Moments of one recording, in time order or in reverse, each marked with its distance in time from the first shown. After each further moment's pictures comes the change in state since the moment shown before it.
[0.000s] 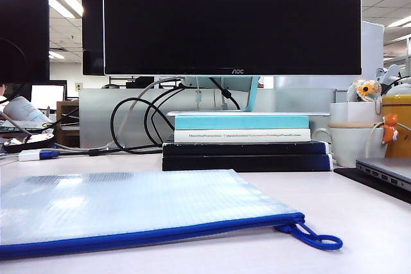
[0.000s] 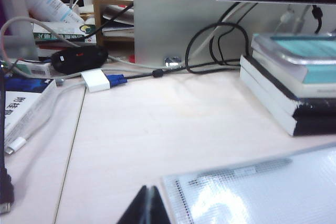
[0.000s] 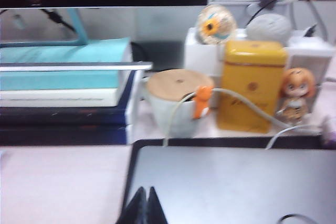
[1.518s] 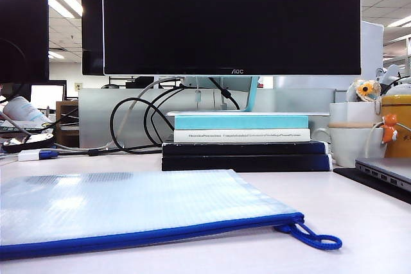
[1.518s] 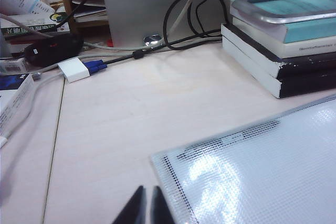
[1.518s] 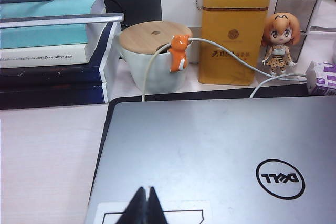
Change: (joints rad) left arm 0.006 0.000 0.003 -0.087 0.078 0.127; right arm -0.215 -0.013 0.000 -0.154 -0.181 0.040
